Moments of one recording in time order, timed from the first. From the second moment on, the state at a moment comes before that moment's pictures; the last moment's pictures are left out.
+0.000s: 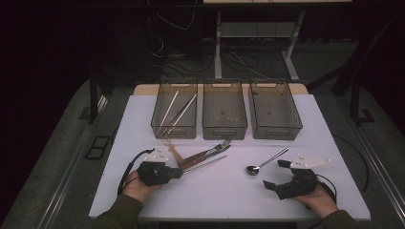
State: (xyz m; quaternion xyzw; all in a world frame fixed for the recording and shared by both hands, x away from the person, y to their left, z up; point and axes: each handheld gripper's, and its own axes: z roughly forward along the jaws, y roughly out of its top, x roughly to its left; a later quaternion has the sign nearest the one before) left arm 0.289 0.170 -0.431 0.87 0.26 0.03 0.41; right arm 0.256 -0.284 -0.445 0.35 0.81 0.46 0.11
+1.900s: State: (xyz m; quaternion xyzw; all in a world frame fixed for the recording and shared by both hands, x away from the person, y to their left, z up) left arm 0.339 0.178 -0.365 0.81 0.31 0.11 0.49; right arm 0.259 -0.282 -0.448 0.36 0.80 0.46 0.10
